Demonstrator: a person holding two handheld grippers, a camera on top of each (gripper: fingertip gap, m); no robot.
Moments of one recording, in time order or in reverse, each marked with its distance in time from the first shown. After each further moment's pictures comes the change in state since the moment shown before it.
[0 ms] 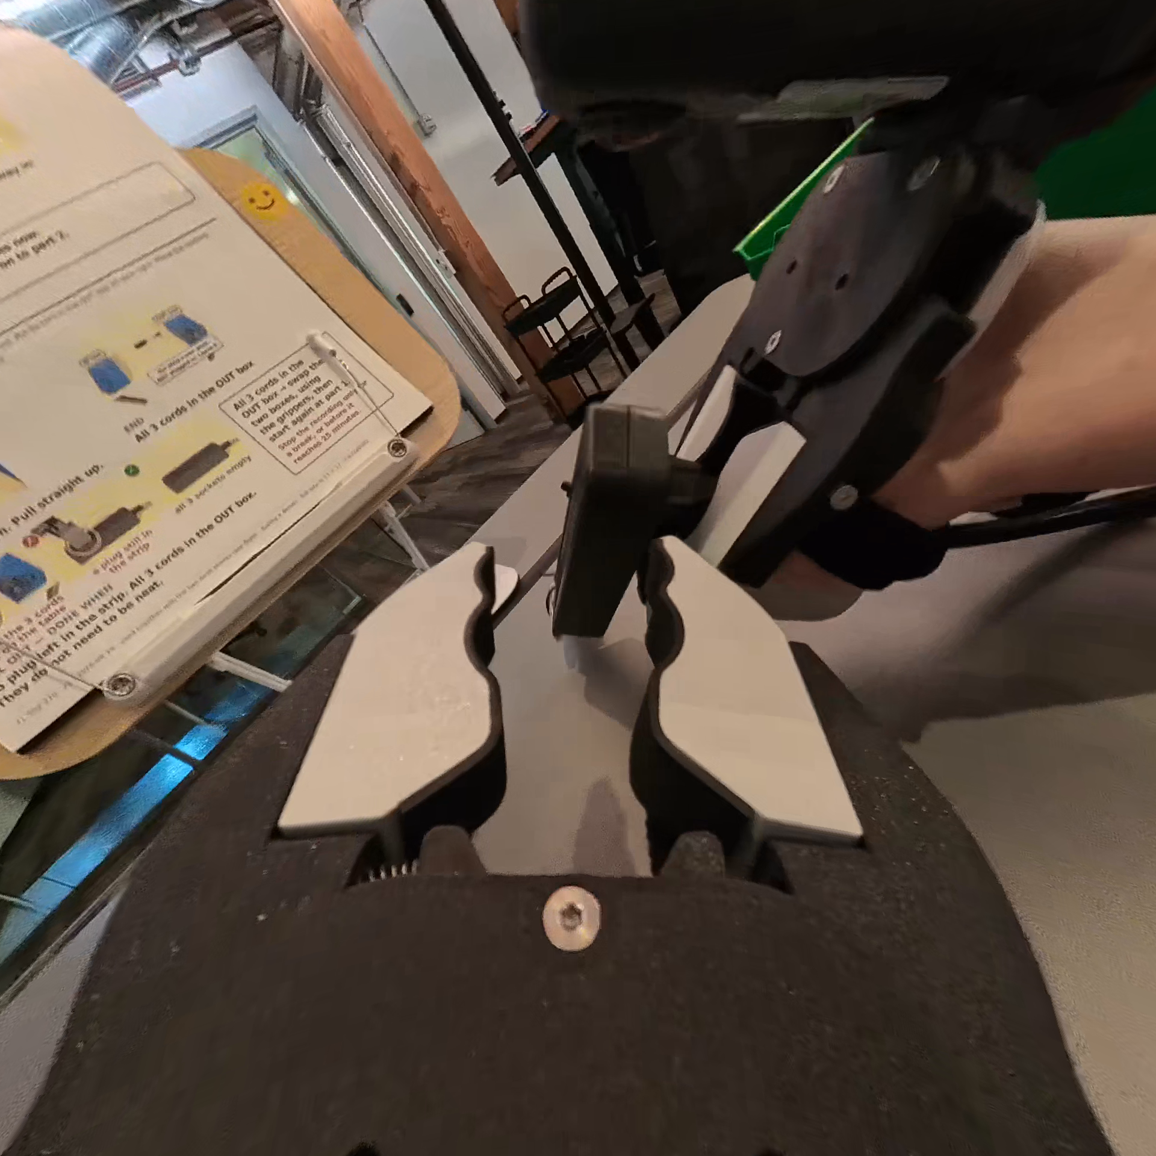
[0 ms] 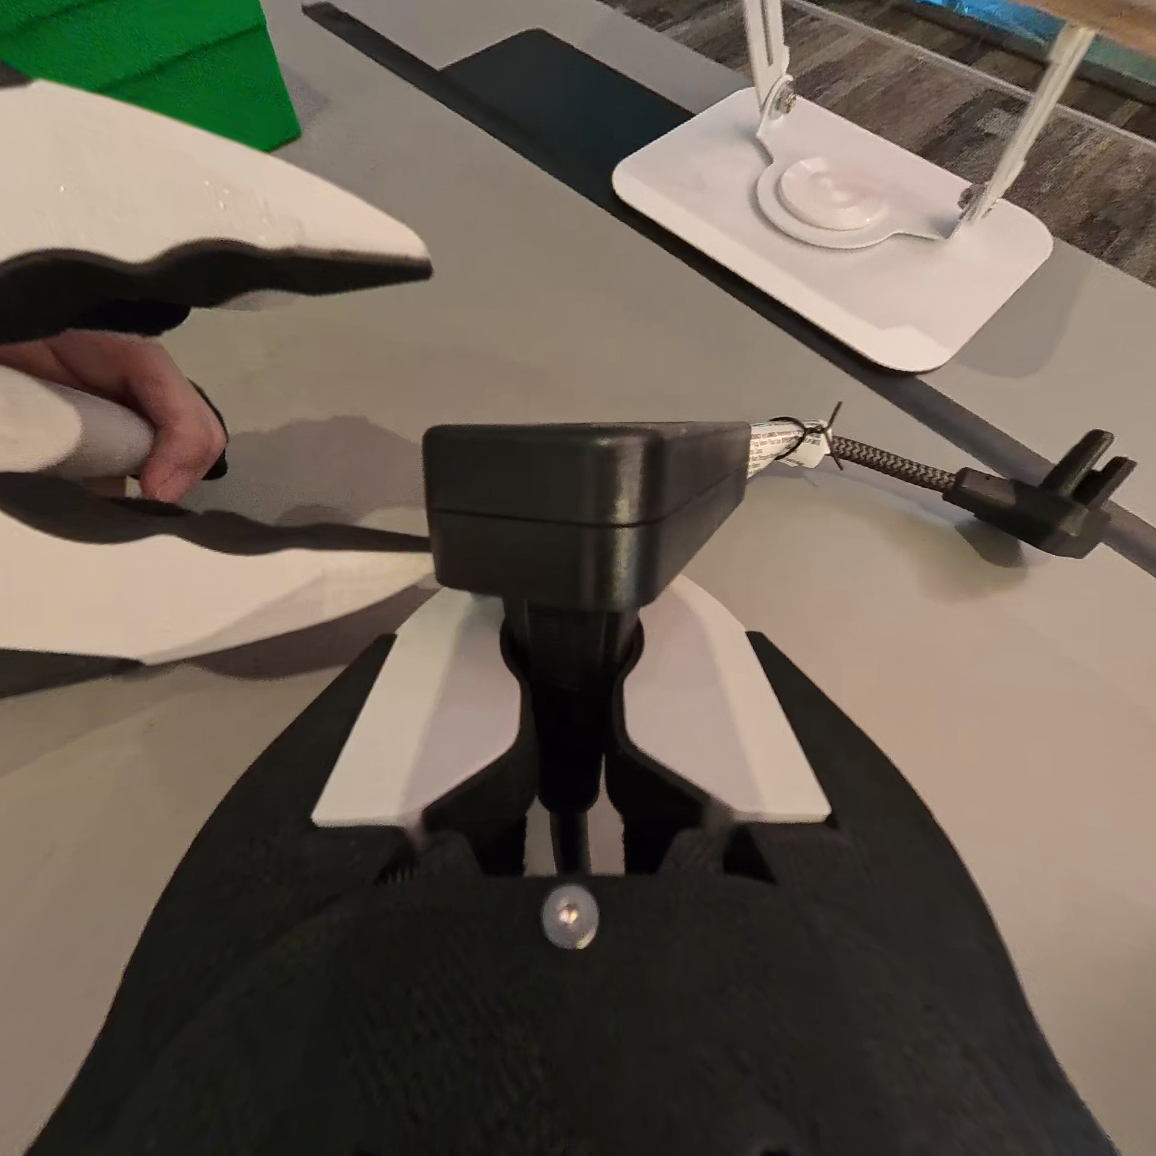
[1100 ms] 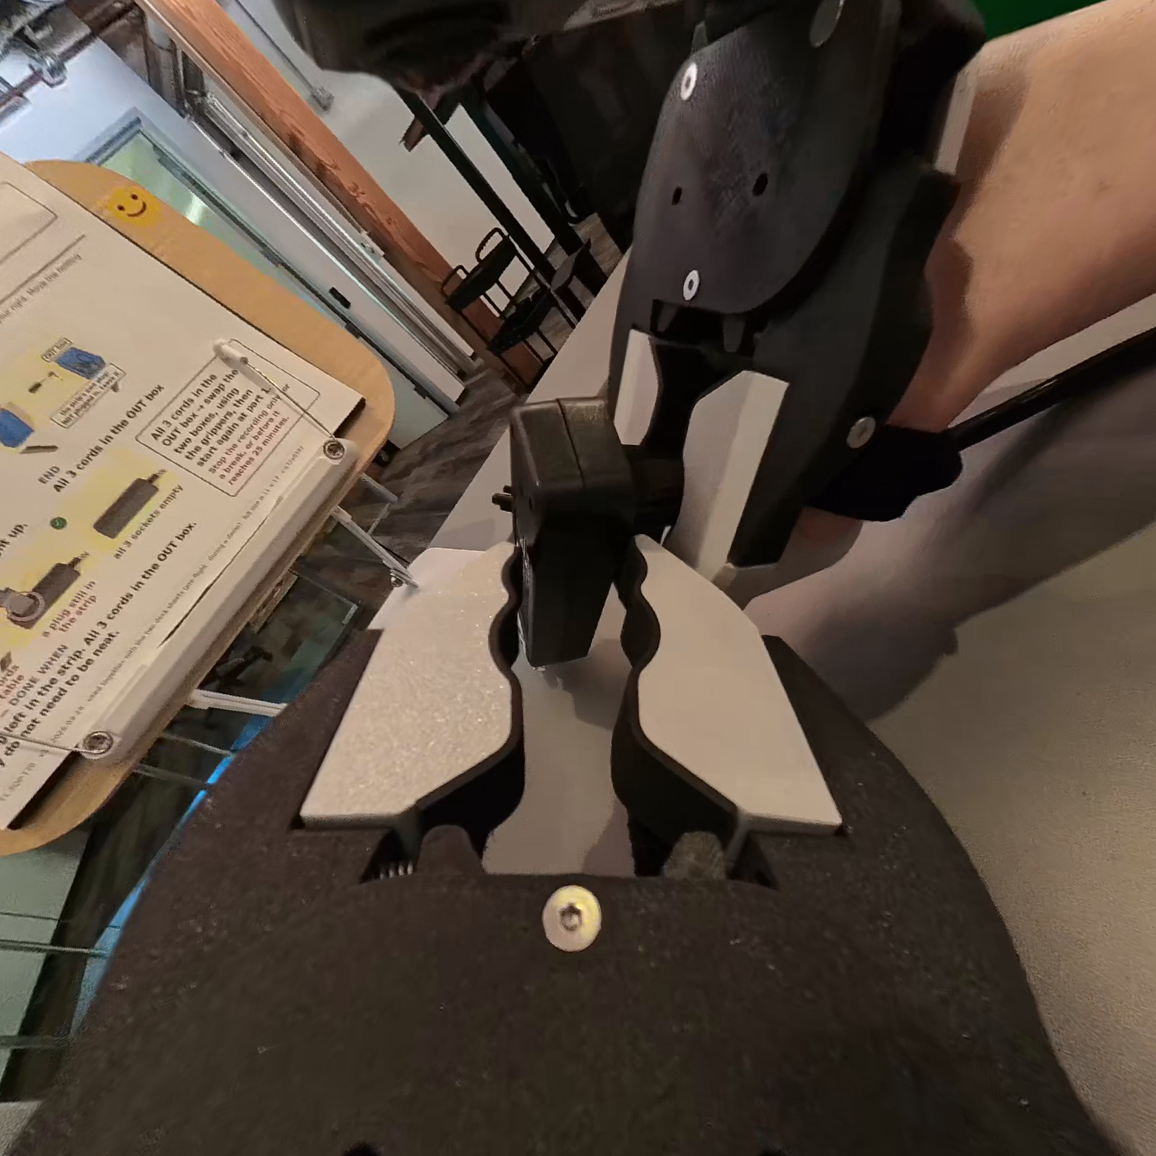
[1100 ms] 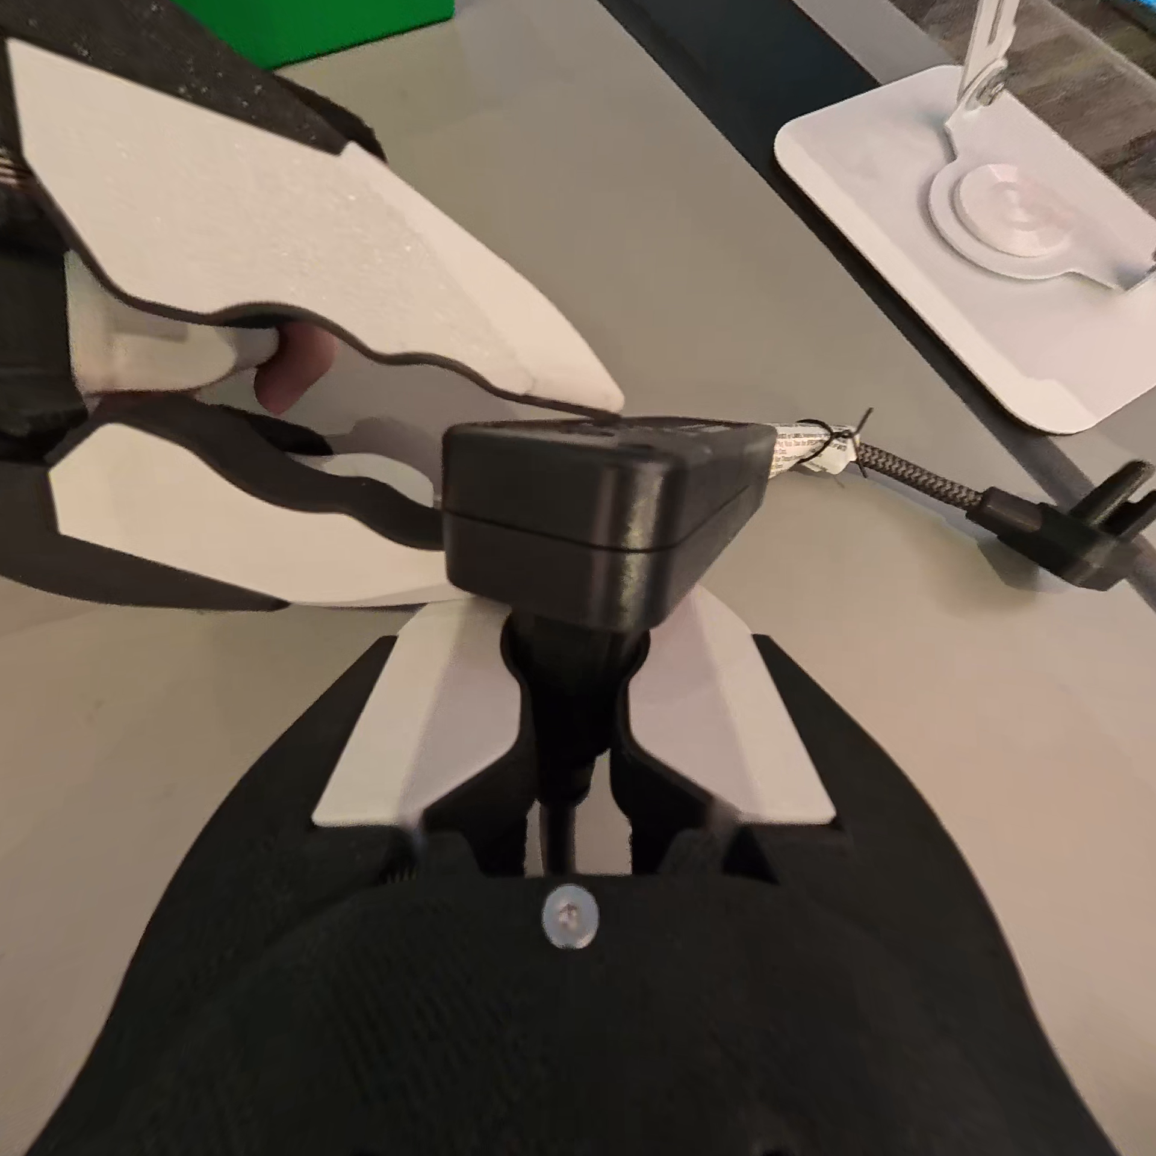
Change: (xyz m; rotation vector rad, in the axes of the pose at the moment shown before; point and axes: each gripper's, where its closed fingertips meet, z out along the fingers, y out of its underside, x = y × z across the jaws) left arm 0.018 0.014 0.002 -0.065 0.106 0.146; right arm -0.026 0.009 0.002 -0.068 -0.149 -0.185
